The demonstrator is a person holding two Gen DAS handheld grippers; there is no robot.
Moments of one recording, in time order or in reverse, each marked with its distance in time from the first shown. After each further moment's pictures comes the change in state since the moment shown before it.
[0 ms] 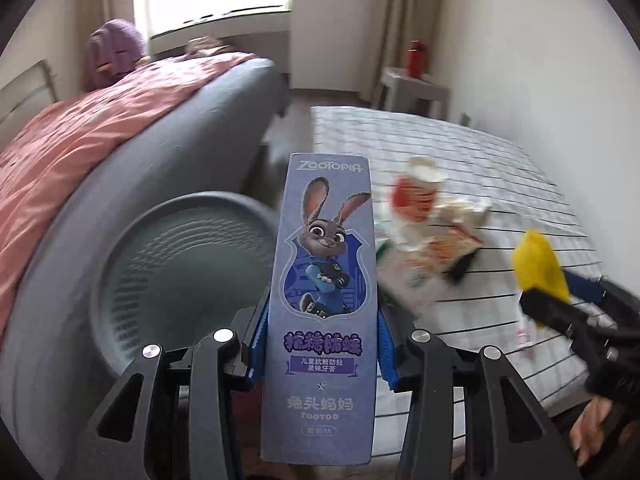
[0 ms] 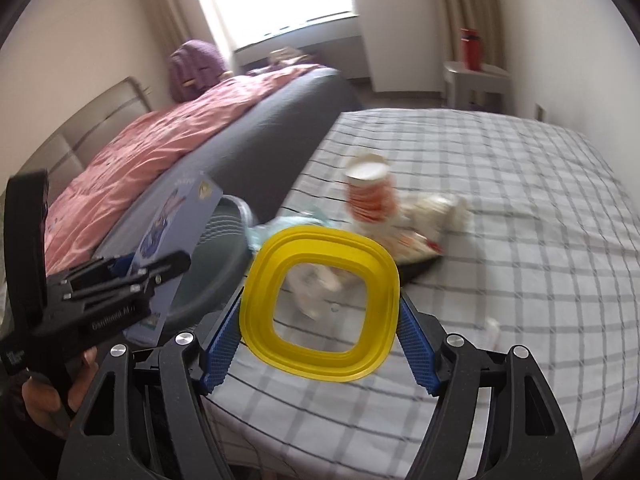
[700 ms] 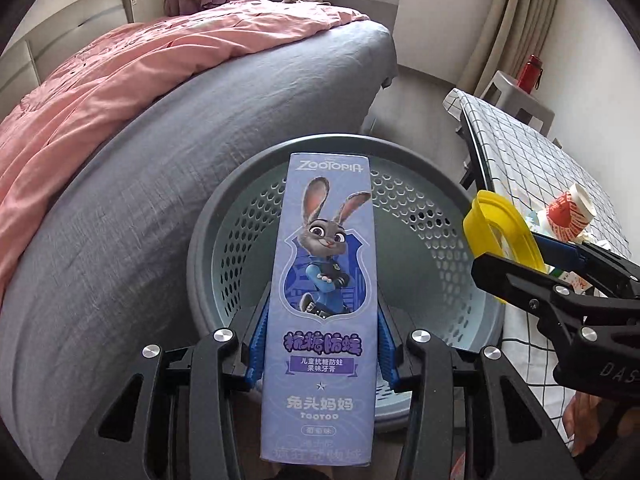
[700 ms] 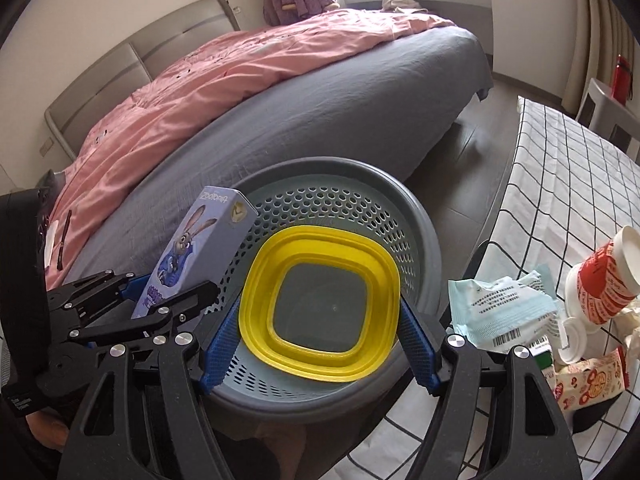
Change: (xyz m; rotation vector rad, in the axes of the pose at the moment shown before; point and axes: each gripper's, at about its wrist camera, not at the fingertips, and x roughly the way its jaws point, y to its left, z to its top) left arm 0.049 0.148 -0.018 -0.241 0.111 0.139; right arm 0.162 0.142 0.044 -0.250 0.212 0.212
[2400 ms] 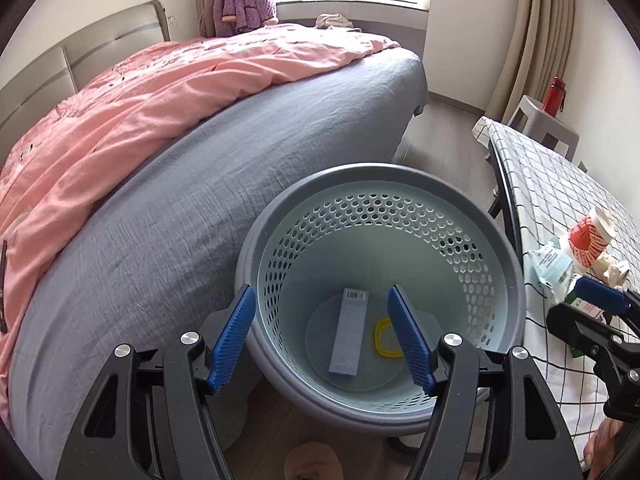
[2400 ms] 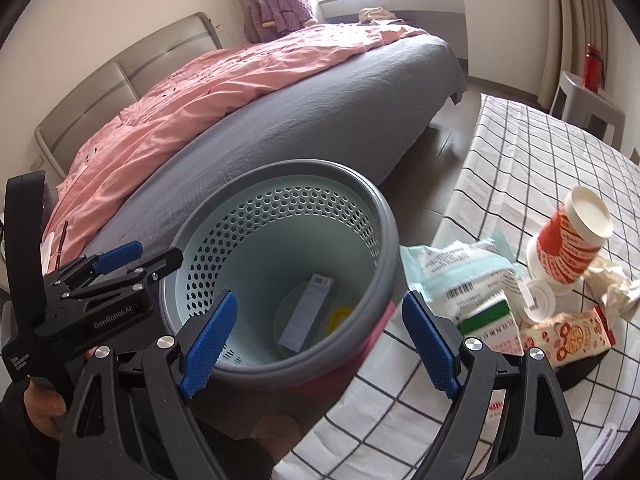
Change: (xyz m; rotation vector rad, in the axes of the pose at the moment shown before) left arm -0.023 0.004 -0.002 -0.034 -0.110 0.113; right arm -0.037 -0.017 -0.030 0.057 -0.068 -0.048
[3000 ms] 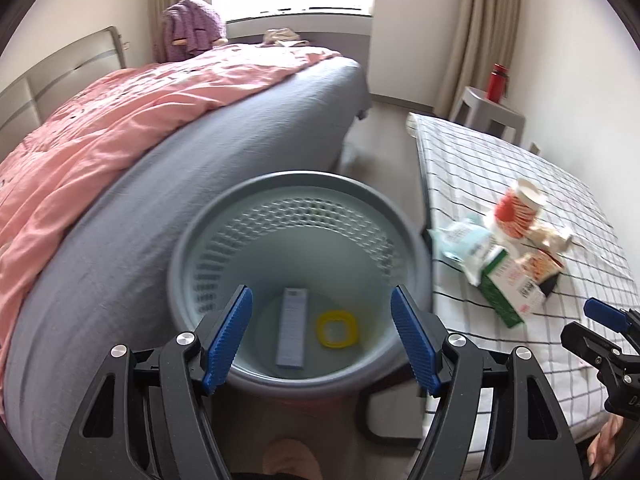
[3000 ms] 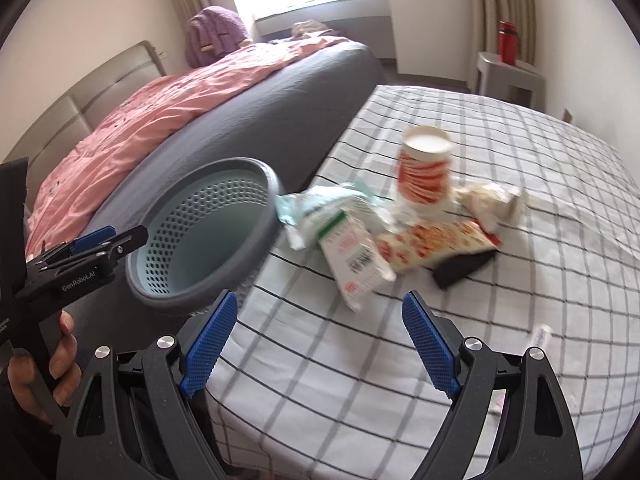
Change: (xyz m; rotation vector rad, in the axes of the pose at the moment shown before) left arm -0.046 -0.066 -0.021 0.114 -0.041 -0.133; right arm -0.097 -0.064 -0.074 0.144 -0.055 -0.182
